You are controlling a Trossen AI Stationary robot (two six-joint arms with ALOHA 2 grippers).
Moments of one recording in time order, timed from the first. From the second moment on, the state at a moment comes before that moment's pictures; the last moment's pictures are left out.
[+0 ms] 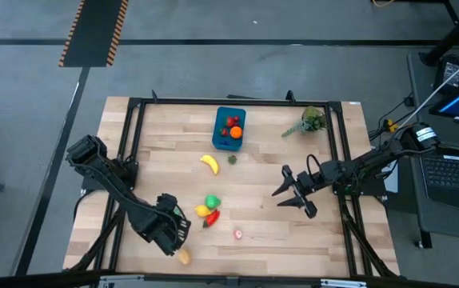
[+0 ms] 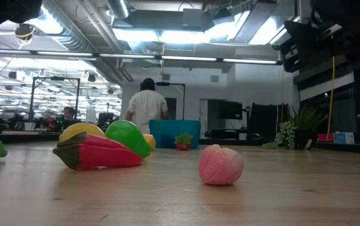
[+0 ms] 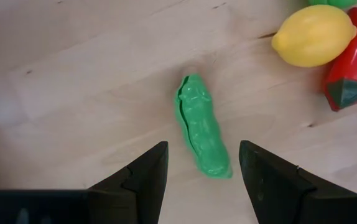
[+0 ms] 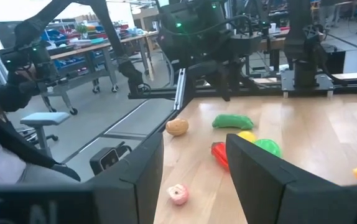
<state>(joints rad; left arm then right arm) -0.75 1.69 1.21 -1.12 -0.24 -2.01 0.30 1.17 0.16 1.02 -0.14 0.18</state>
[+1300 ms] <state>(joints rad) -0.72 1.68 0.89 -0.65 -0.18 -2.03 0.33 1.17 0.16 1.02 -0.14 0.17</state>
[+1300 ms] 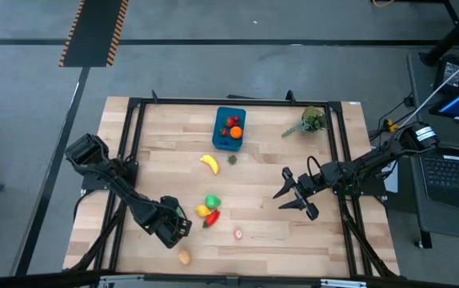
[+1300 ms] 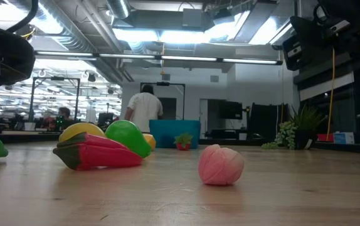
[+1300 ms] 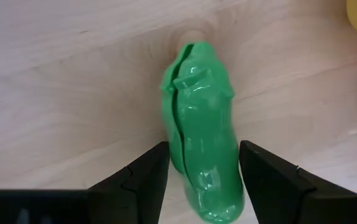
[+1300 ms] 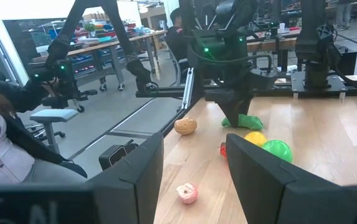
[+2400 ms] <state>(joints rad) -0.71 1.66 0.88 -0.68 -0.22 -1.78 0.33 1.17 0.16 1.02 -0.14 0.17</state>
